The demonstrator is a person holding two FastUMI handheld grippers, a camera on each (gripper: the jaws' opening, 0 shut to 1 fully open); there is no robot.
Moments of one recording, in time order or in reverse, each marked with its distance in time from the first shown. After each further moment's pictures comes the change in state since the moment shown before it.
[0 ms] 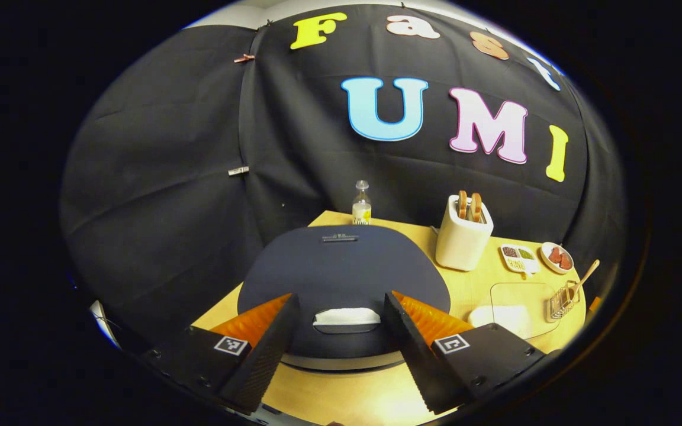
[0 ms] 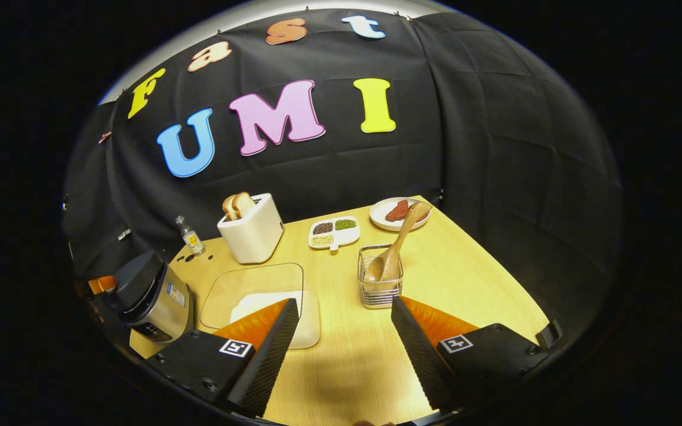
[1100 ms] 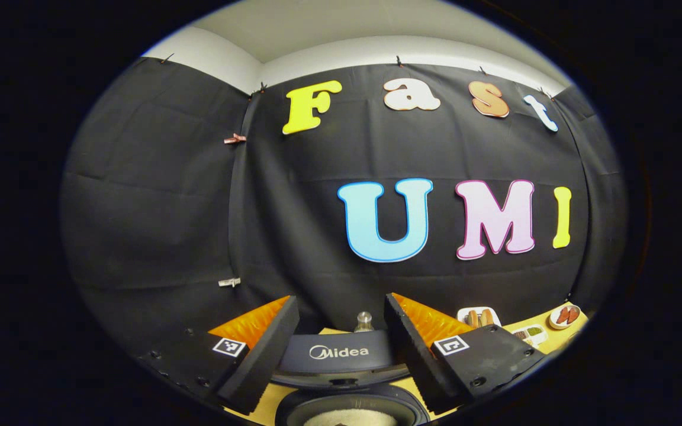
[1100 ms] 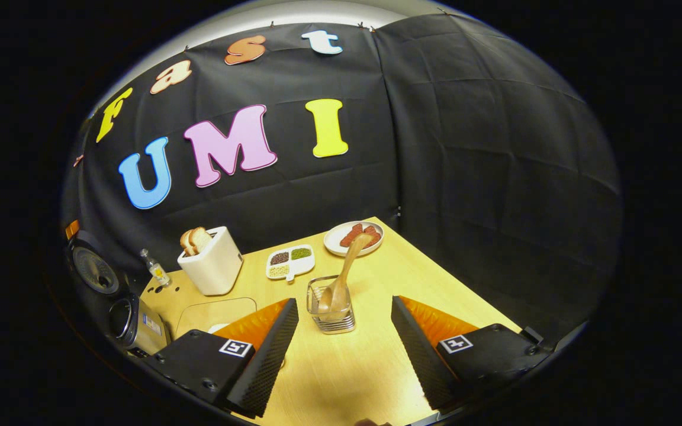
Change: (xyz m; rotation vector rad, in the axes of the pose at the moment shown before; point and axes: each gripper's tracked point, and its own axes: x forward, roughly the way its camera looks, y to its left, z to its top) left arm 0.018 0.012 0.243 0.040 -0.471 -0.014; right arm -0.006 -0.066 0.045 0.096 -0.111 -0.173
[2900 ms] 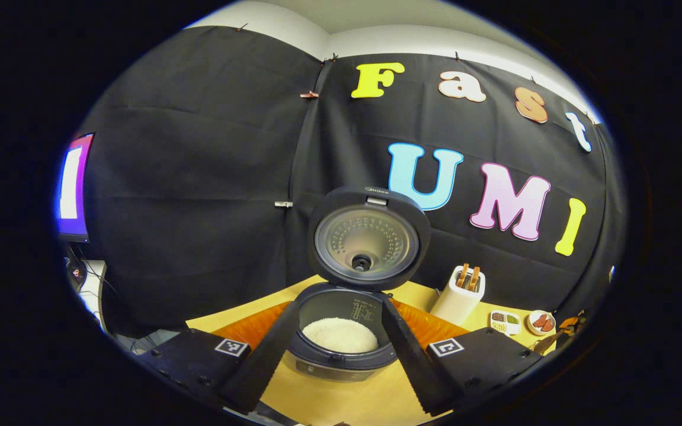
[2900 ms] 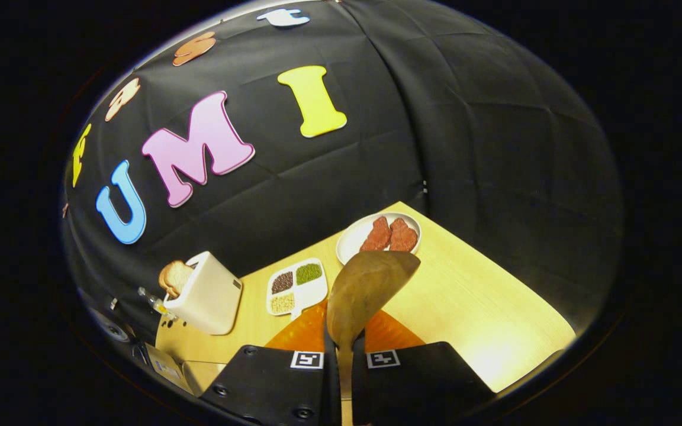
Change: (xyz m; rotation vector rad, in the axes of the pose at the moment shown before) left arm -0.195 -0.016 -0.094 -0.216 0.157 0.222; right arm 0.209 -0.007 -0.002 0.172 0.149 0.056
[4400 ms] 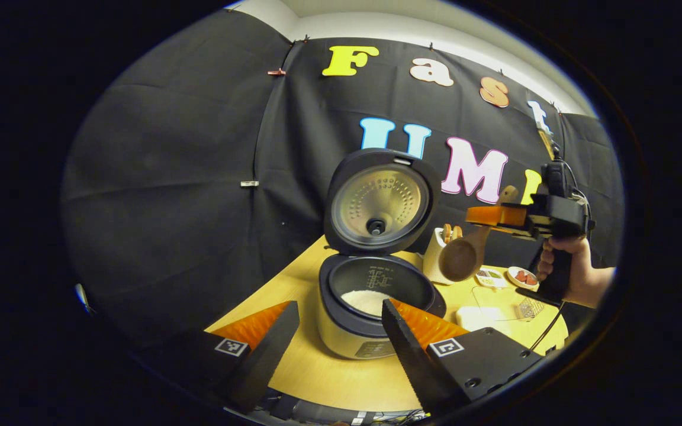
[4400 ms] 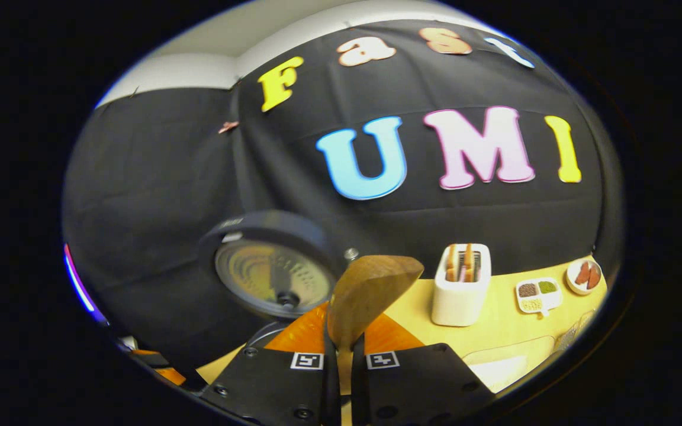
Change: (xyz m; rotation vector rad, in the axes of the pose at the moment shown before) left arm 0.014 0.109 -0.055 0.078 0.125 -0.317; right arm -0.220 0.450 -0.098 -0.319 -0.134 0.689
